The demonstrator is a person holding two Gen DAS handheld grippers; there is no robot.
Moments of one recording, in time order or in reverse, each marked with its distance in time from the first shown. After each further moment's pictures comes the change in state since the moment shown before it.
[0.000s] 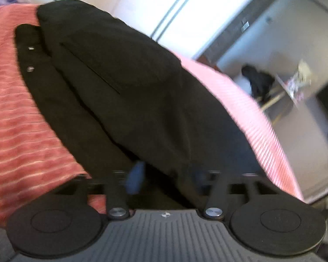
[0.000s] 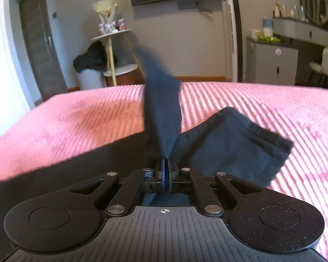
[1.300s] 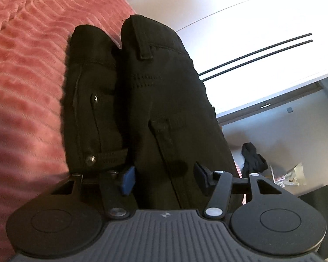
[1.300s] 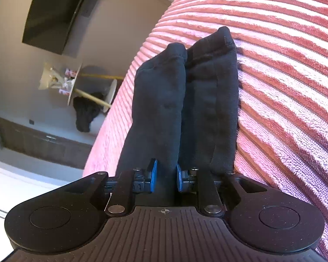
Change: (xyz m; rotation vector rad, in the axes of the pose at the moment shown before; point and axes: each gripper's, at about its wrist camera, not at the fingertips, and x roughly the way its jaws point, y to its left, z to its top) left arm 0.028 0.179 0.101 -0.472 -0.149 -0.108; right arm 0.072 -0.141 -0.038 0.953 0.171 0.291
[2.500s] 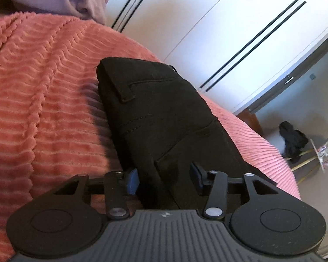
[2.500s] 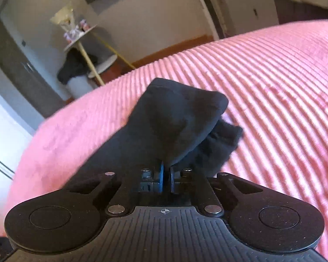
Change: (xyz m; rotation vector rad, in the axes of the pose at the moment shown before) left arm -0.073 -0.031 -0.011 0.278 -0.049 0.234; right arm -0.031 0.059 0.019 -0.625 -0.015 -0.264
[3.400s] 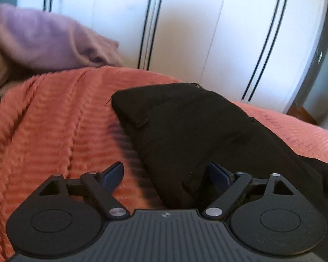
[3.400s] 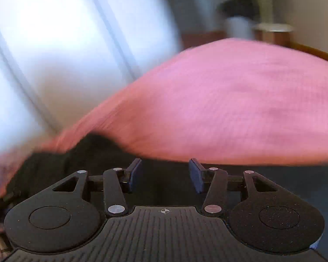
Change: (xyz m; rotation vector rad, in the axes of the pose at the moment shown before) left arm 0.023 -0.027 -0.022 0.257 -0.198 0.328; right arm 0.016 0.374 -0.162 -0.743 0.318 0.595
